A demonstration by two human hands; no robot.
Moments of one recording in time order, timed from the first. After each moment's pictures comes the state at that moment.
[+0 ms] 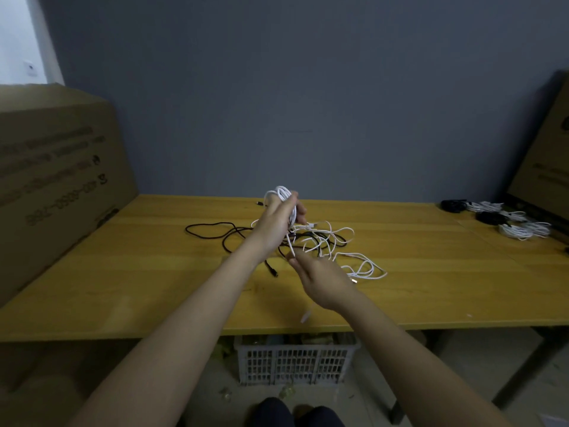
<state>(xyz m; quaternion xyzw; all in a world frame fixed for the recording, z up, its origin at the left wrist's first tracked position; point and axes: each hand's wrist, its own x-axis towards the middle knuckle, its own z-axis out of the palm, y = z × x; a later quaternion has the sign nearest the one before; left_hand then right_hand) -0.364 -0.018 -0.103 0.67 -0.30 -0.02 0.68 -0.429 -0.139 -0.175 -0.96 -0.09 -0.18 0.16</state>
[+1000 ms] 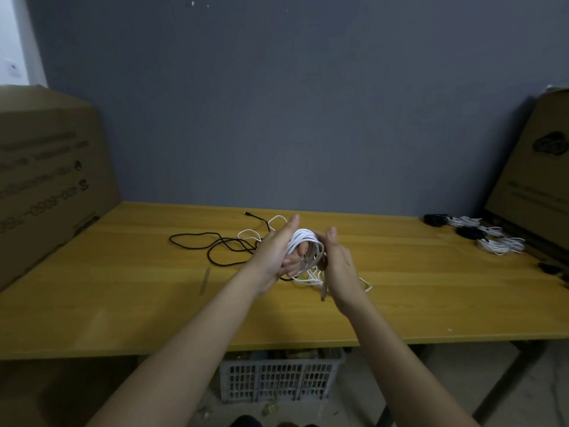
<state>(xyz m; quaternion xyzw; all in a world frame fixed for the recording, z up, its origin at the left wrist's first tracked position) -0.386 -0.032 -0.117 0.58 -0.30 -0.21 0.72 -0.448 -0.148 -0.133 -0.74 -0.05 -0.28 0.61</state>
